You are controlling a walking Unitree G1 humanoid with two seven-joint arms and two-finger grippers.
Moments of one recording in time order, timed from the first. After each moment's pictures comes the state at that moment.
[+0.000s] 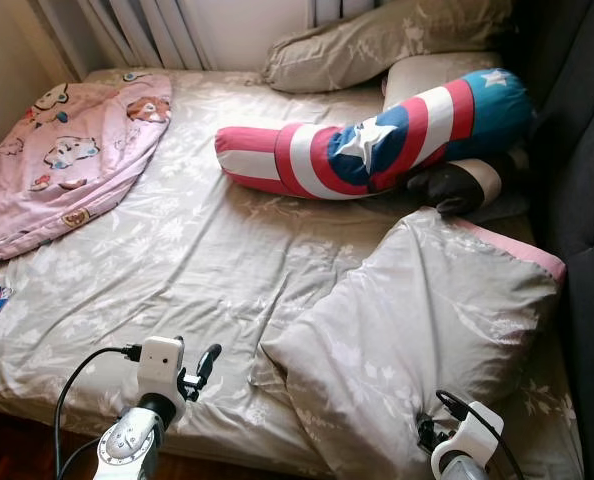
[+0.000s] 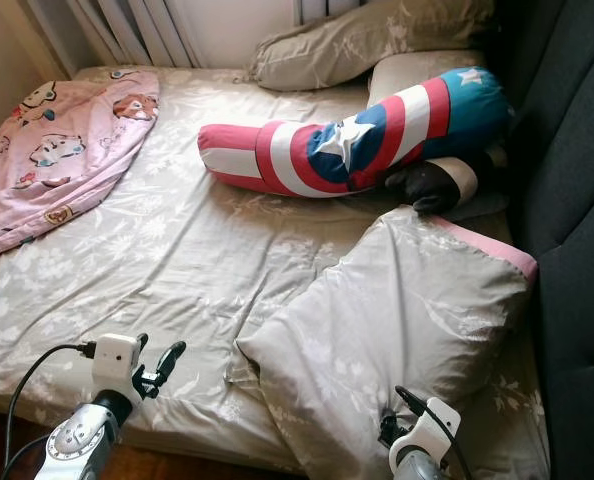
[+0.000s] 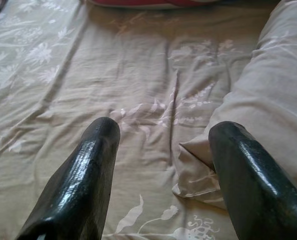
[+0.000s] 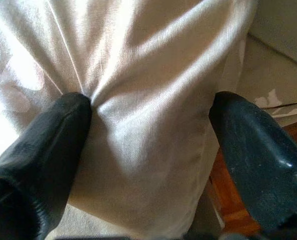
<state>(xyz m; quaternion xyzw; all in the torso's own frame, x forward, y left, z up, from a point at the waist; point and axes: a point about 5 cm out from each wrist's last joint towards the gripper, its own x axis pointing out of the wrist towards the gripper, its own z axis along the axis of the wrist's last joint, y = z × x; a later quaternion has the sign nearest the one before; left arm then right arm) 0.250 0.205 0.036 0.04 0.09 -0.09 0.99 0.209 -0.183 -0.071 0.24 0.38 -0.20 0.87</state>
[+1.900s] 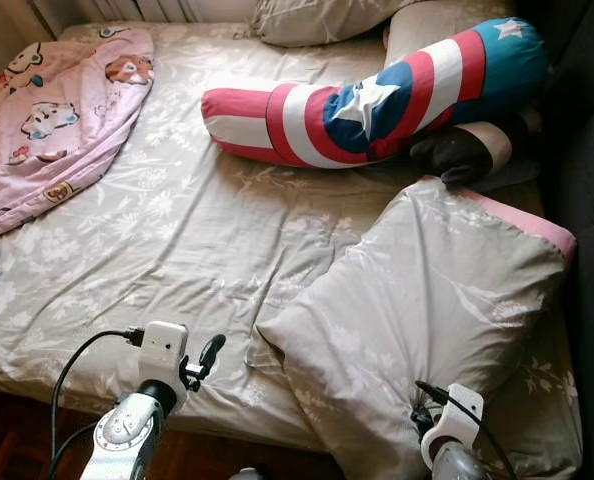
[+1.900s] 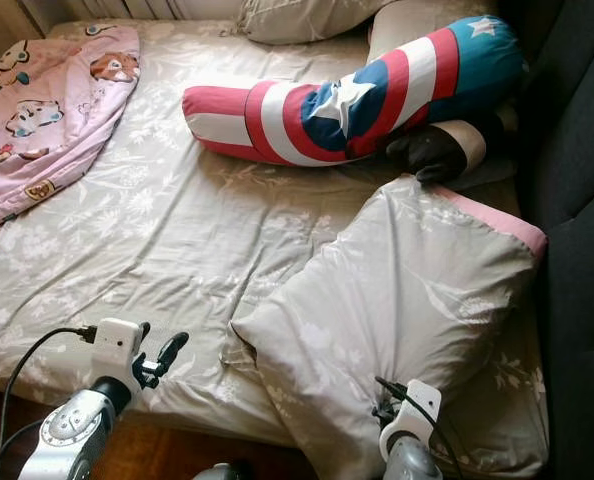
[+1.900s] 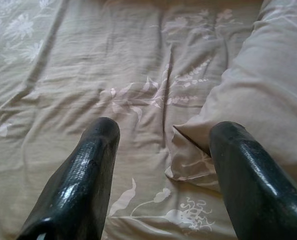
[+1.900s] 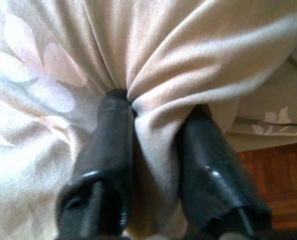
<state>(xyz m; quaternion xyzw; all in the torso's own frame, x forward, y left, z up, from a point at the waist) 0.259 0.196 0.058 0.04 0.10 -0.10 0.99 0.226 -0.184 -0.060 0.15 0.38 -0.15 0.90</state>
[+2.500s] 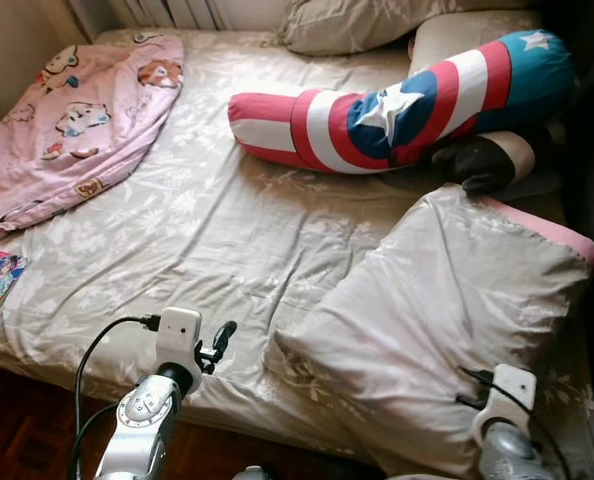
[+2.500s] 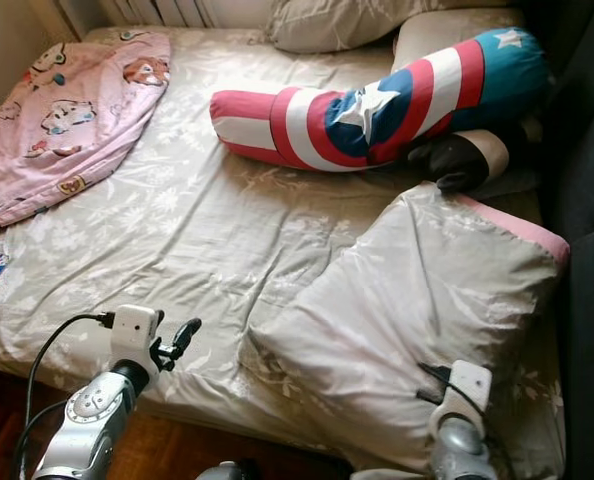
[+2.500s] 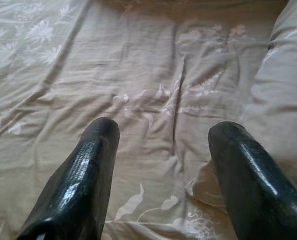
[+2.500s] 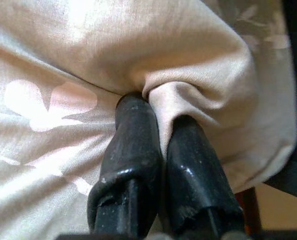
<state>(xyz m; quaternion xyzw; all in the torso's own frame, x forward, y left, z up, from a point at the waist) 0.281 0.184 0.054 0.03 0.09 -0.10 0.99 0.239 -0.261 -0.031 0.03 0.33 -0.25 0.91</state>
